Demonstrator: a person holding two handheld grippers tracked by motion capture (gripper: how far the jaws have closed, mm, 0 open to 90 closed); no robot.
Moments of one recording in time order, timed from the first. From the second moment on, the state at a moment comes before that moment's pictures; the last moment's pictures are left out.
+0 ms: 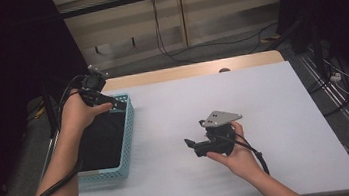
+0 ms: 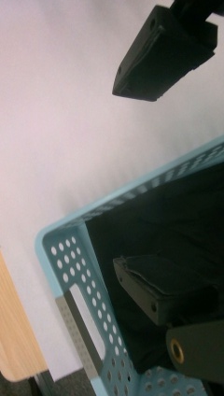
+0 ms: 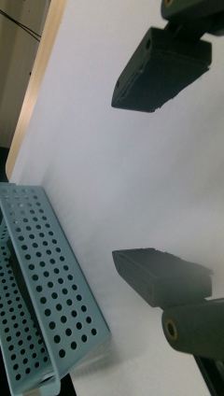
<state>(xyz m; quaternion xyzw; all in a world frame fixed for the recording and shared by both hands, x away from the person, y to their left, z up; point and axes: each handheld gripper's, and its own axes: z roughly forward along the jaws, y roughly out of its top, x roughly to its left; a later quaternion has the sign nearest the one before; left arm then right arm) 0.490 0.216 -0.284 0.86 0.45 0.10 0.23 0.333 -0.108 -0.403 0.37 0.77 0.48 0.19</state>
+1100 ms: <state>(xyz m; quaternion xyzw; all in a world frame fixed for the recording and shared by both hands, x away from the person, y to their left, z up) 0.463 0.179 -0.313 0.88 0.40 0.06 0.27 0.322 -0.157 -0.416 0.40 0.76 0.47 0.19</state>
